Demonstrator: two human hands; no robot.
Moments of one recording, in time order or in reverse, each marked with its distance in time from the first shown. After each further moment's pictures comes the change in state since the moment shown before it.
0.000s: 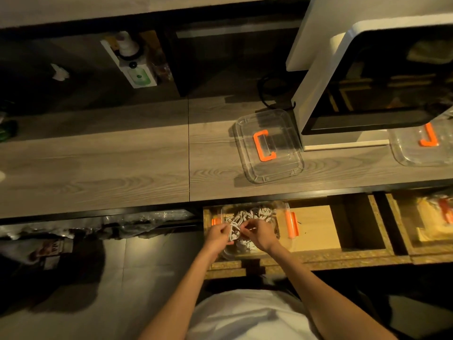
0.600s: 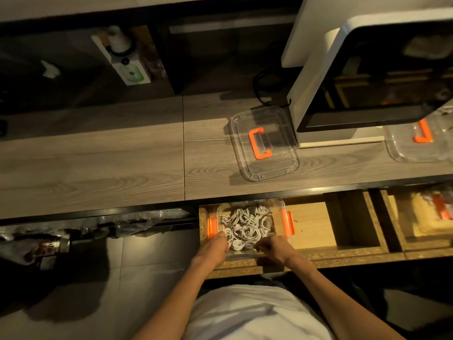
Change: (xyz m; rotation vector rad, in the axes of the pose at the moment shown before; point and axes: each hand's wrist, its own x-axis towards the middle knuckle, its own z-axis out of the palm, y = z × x) left_hand -0.004 -0.032 0.000 0.982 -0.111 0.172; right_hand -0.031 0.052 -0.031 -0.513 -0.222 0.084
